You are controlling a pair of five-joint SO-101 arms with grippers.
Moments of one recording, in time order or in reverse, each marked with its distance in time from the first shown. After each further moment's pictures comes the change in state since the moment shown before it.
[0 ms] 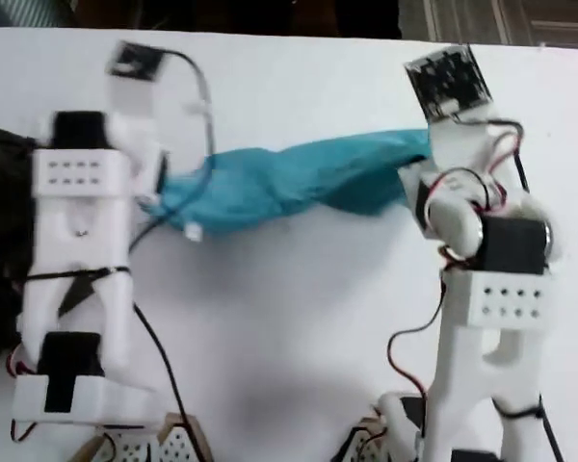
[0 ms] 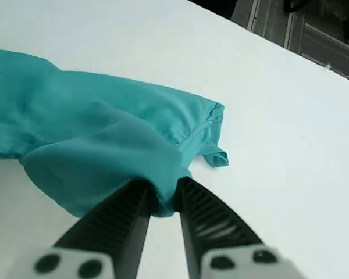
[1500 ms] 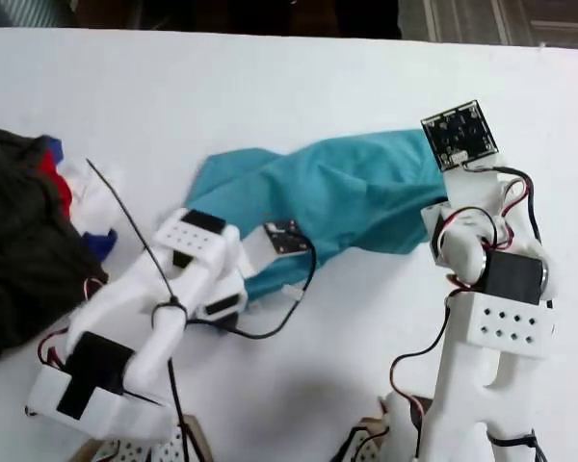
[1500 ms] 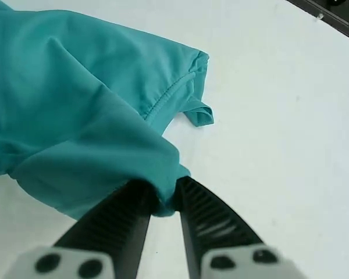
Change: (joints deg) left arm 18.9 0.0 45.5 -24.7 -33.4; right arm 7.5 -8.6 22.0 -10.8 6.8
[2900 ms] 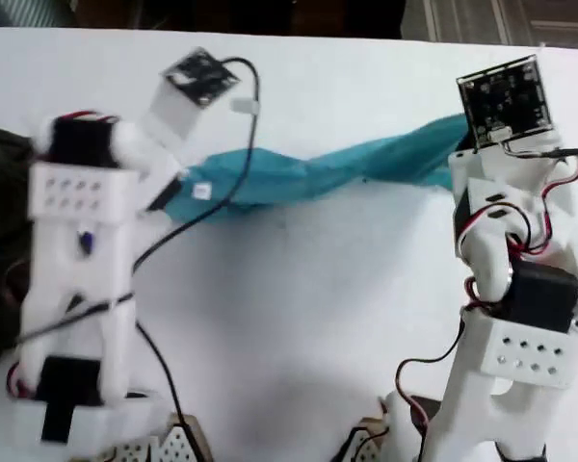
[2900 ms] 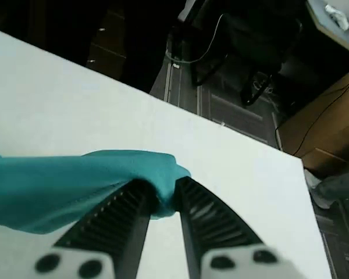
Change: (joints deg) left arm -16.4 -9.0 -55.2 34.3 8.9; right arm 0.0 -0.1 -20.6 -4.5 -2.2
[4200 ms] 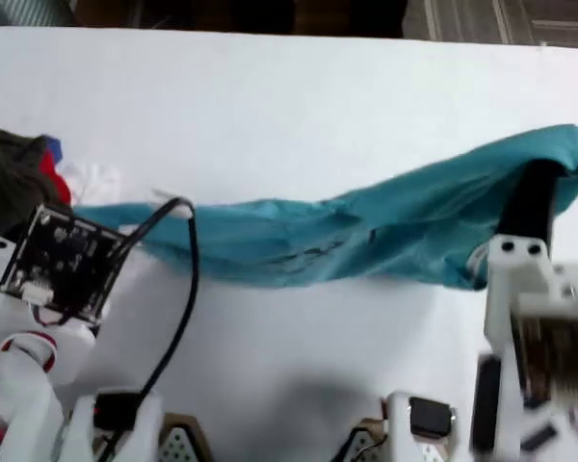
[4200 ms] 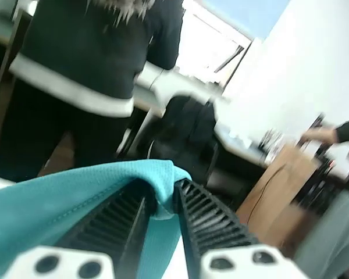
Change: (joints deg) left arm -6.2 -45.9 8.6 -1.1 4.7; right arm -0.1 -12.8 -30.2 14.4 -2.5
